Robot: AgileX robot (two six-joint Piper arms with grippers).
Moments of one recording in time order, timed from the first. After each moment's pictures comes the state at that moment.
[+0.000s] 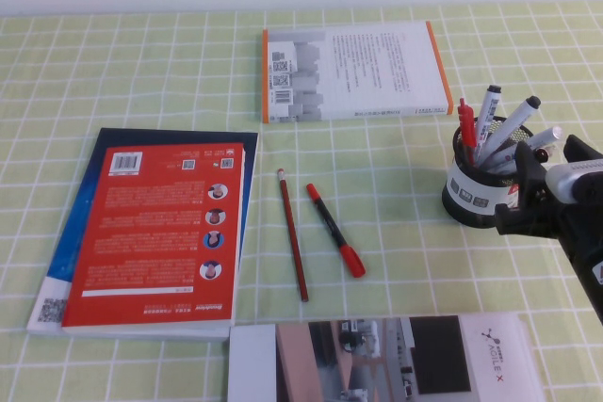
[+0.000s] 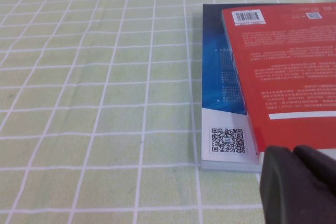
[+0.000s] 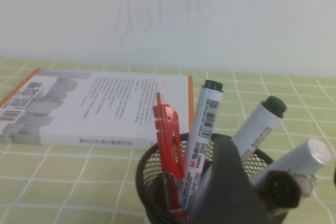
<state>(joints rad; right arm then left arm) 0.56 1.60 -0.38 0.42 -1.15 -0.13 0.00 -0.02 0.03 -0.06 0.39 0.16</state>
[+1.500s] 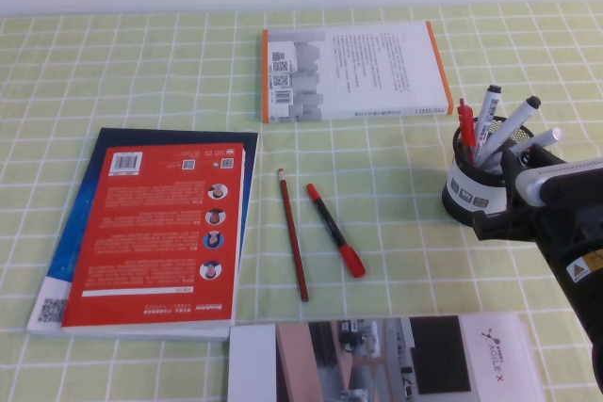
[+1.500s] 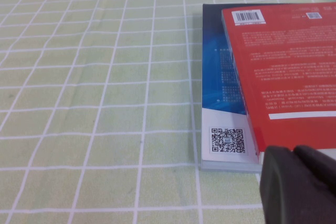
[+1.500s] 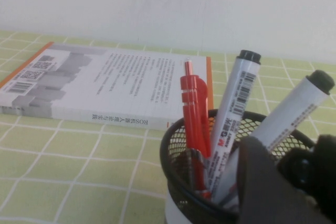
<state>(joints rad) 0.56 1.69 -0.42 0.38 -1.15 -0.13 0.00 -0.02 0.03 -0.06 0.39 0.16</state>
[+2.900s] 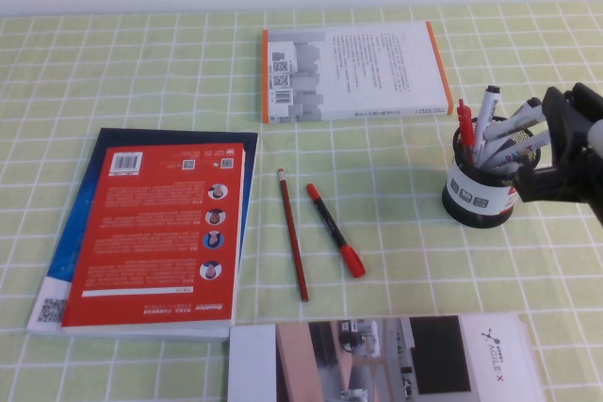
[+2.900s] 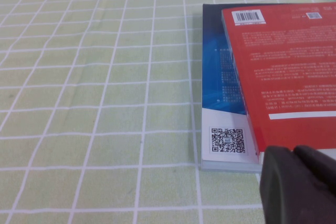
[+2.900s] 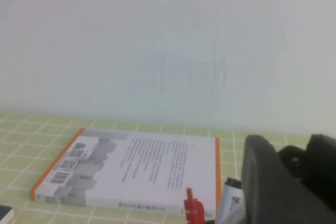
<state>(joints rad) 0.56 1.31 -0.42 0.39 -0.92 -0.22 0.00 -0.02 0.03 -0.06 0.39 0.16</state>
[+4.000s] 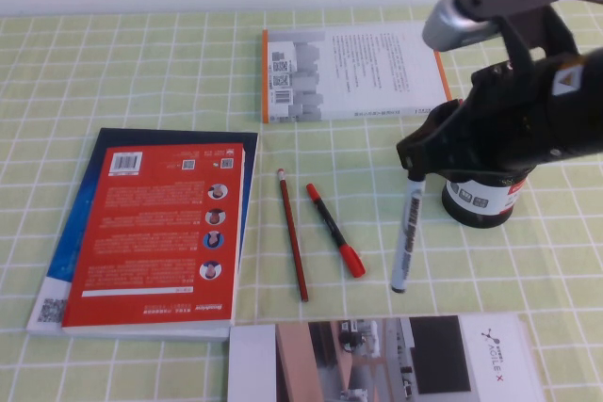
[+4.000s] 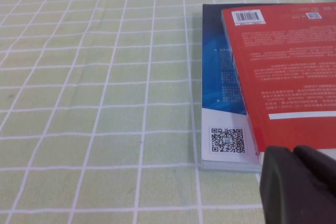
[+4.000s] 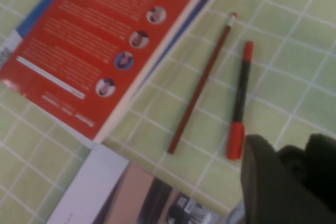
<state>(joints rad) 0.56 1.36 -1.19 0.31 0.70 -0.10 0.00 -0.02 0.03 -0.06 0.39 0.16</state>
